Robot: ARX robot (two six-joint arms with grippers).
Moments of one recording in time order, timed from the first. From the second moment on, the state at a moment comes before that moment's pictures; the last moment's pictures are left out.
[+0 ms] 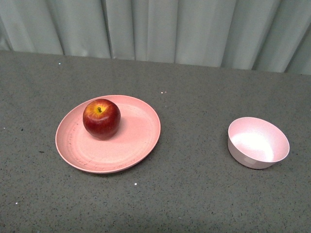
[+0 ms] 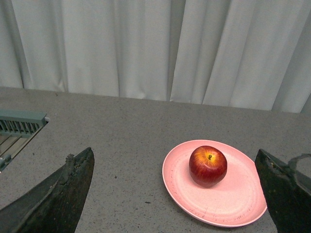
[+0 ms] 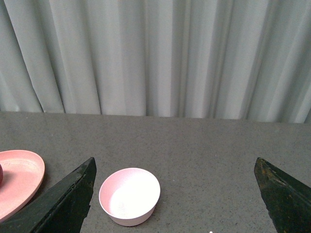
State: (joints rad) left arm 0.00 0.00 0.02 0.00 0.00 0.00; right arm 0.00 0.00 0.01 0.00 0.00 0.00
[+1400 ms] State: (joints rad) left arm 0.00 0.00 0.02 0.00 0.00 0.00; right arm 0.08 0.65 0.08 0.40 -0.06 -0.11
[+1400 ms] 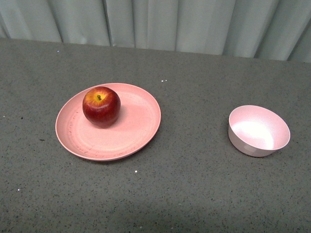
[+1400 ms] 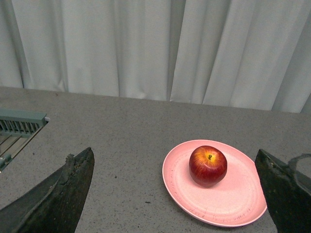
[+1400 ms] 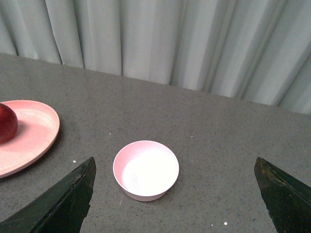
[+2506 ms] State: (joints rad) left arm 0.00 0.00 0.02 0.00 0.00 0.00; right arm 0.24 2.09 0.92 0.24 -0.09 -0.22
